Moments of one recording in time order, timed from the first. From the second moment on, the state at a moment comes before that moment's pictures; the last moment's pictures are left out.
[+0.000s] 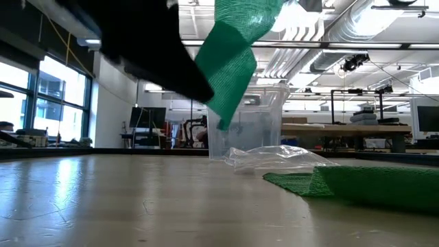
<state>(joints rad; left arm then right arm) -0.58 1.90 1.13 -0.13 -0.71 -0.54 0.66 1.38 0.94 0.56 1.17 -0.59</state>
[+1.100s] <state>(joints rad) -0.60 2.00 1.13 0.18 -1.15 -0.42 0.67 1.38 1.08 0.53 1.16 -0.72</state>
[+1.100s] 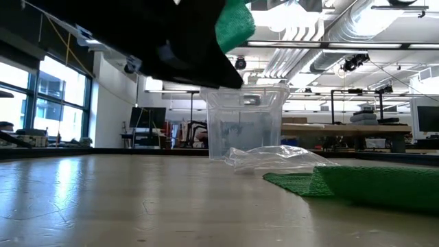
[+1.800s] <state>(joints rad) -0.68 2.00 1.13 0.41 -1.16 -0.39 0.67 1.38 1.08 0.47 1.17 -0.68</state>
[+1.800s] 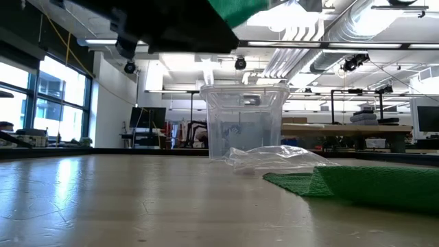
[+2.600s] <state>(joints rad) -0.77 1.93 1.04 1.57 -0.86 0.05 0.68 1.38 1.08 -0.35 1.20 0.03</state>
